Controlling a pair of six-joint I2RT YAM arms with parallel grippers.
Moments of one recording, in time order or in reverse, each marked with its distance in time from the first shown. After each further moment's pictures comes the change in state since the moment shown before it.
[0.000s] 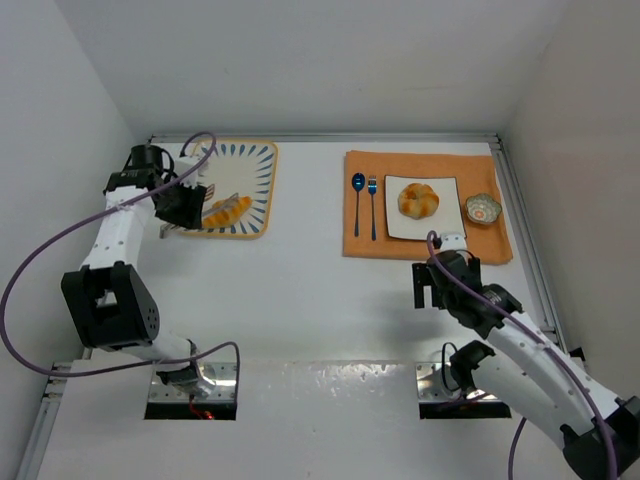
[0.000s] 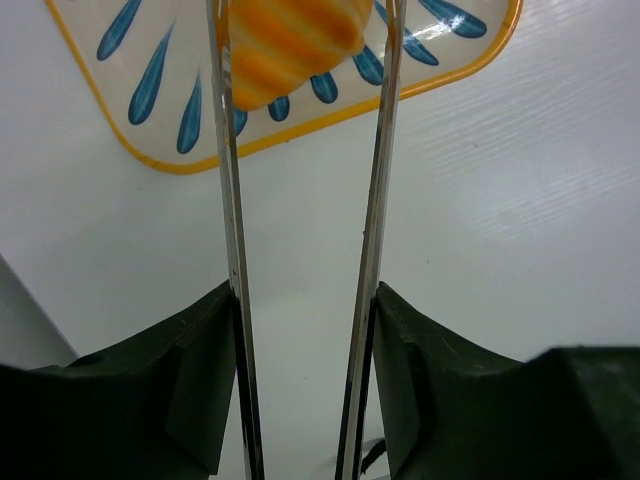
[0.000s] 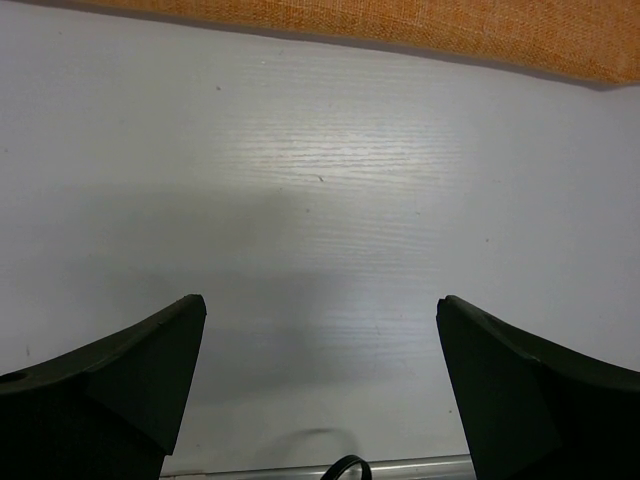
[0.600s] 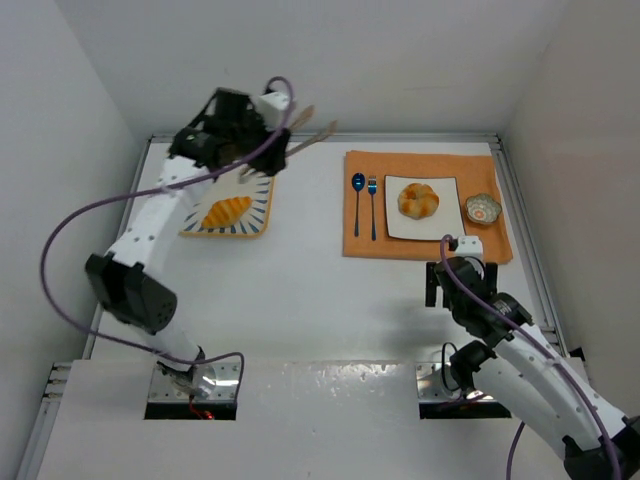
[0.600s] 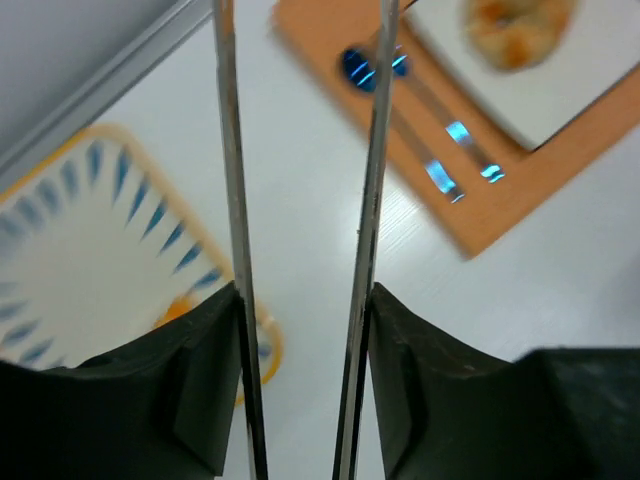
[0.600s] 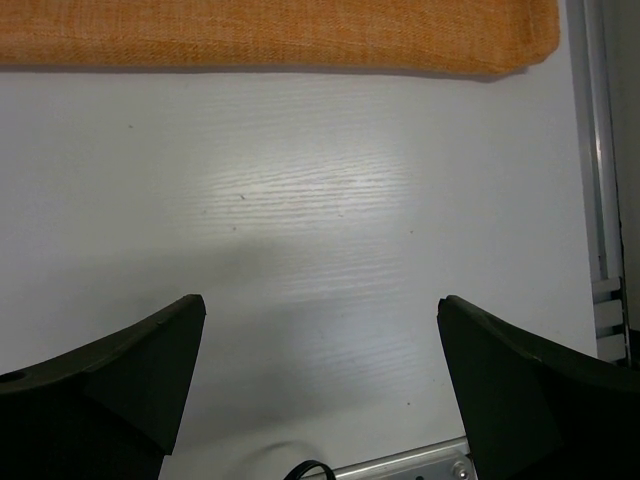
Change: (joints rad) left arm -0.605 0.260 0.631 0.110 -0.007 -0.254; right arm -0.004 -0.114 -0.013 -0.069 0.174 0.044
